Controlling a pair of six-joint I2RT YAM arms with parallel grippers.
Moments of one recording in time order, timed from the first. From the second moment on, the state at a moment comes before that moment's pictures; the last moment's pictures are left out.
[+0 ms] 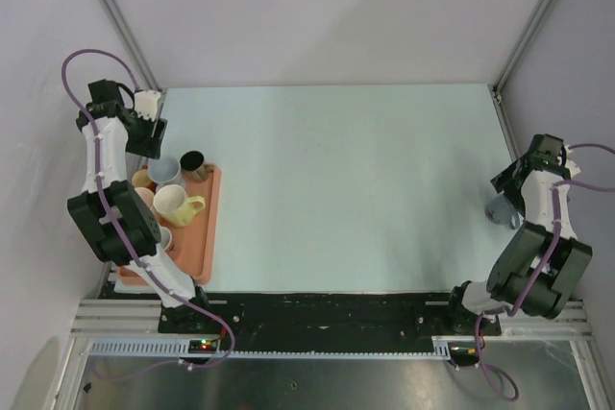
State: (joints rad) left arm 0.39 1.75 1.63 -0.91 0.13 0.61; right arm -0.49 1.36 1.02 -0.69 0.26 0.53
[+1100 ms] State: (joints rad) left arm 0.39 1.63 1.55 -0.98 0.14 0.63; right arm -0.08 1.77 1.13 -0.71 0.36 0.29
